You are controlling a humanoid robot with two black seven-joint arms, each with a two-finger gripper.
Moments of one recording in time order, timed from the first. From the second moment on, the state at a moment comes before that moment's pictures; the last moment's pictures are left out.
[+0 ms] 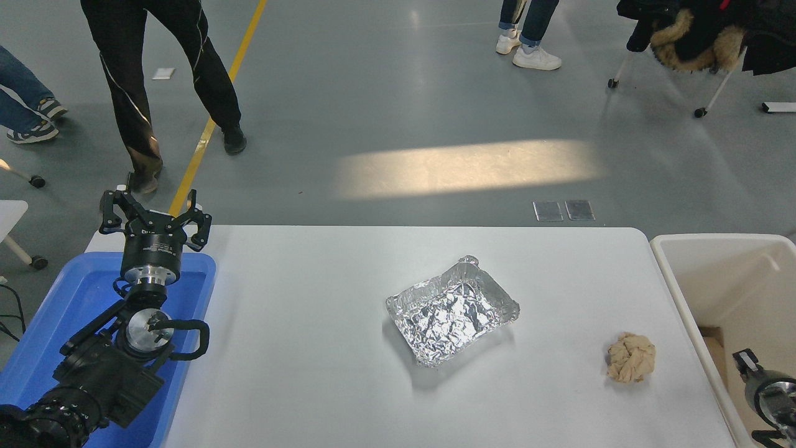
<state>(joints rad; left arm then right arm) -0.61 0.19 -0.97 -0.40 -0.12 -0.54 -0.56 0.45 -0.30 -0.71 -0.08 0.39 0.08 0.02</state>
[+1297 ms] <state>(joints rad) -0.61 0.19 -0.97 -0.41 -0.12 -0.54 -0.56 1.06 -0.62 -0.93 0.55 0.24 0.11 0.03</state>
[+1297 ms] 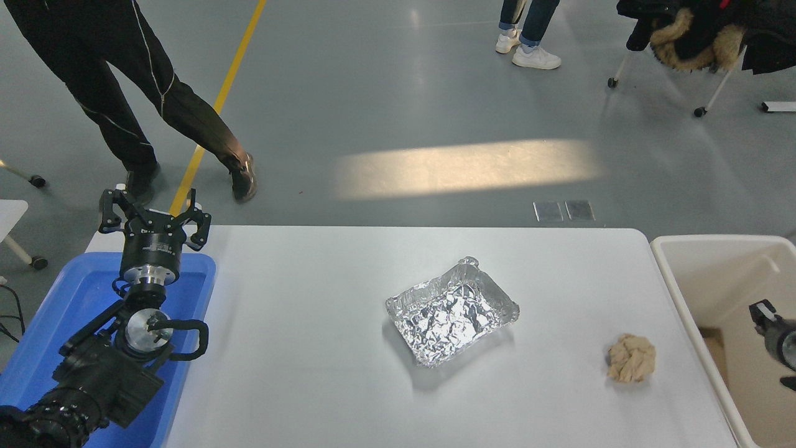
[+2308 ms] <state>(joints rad) -0.61 0.19 -0.97 -0.40 -0.12 -0.54 -0.56 2.53 -0.34 -1.49 1.62 0.20 0.65 0.03</state>
